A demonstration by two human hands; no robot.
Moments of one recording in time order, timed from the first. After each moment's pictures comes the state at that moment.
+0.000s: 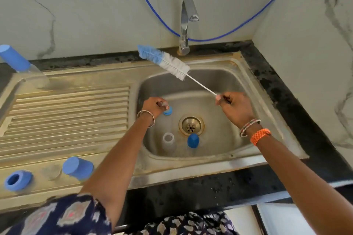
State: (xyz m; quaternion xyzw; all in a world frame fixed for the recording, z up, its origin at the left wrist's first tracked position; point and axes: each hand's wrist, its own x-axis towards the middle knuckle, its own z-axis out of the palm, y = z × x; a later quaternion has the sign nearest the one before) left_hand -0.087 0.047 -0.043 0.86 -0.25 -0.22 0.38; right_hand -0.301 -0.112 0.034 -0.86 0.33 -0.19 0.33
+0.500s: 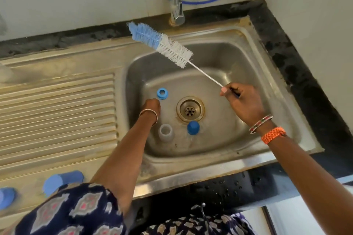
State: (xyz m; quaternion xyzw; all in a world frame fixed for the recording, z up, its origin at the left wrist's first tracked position) left_hand -0.072 0.028 -0.131 0.91 -0.30 -0.28 0.02; right_hand -0.299 -0.134 0.000 -0.85 0.35 -0.17 0.35
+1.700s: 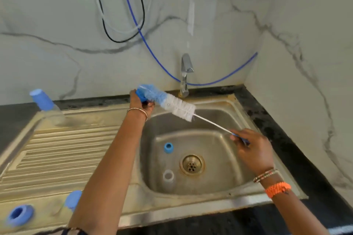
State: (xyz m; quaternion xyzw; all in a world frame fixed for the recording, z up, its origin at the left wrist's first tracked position) left_hand -0.055 0.026 0.109 0.38 0.11 -0.29 0.87; right_hand -0.358 -0.110 0.061 -0.87 0.24 -0.38 0.20
